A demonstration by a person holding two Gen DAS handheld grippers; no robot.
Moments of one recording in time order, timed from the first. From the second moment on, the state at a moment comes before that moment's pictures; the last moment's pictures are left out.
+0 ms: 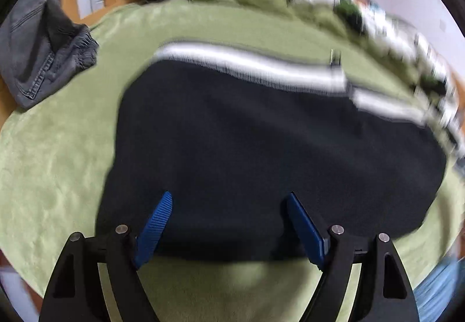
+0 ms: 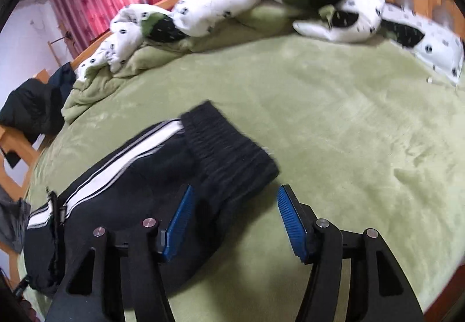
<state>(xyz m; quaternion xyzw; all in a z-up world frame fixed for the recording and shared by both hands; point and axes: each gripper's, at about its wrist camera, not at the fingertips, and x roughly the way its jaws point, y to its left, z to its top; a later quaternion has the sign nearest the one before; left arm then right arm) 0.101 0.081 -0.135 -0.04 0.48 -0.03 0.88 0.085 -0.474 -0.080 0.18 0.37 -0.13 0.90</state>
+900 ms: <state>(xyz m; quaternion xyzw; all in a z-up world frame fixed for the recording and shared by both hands) 0.048 0.220 -0.127 -0.21 0.44 -0.03 0.87 0.201 -0.129 -0.119 -0.02 0.42 0.13 0.90</state>
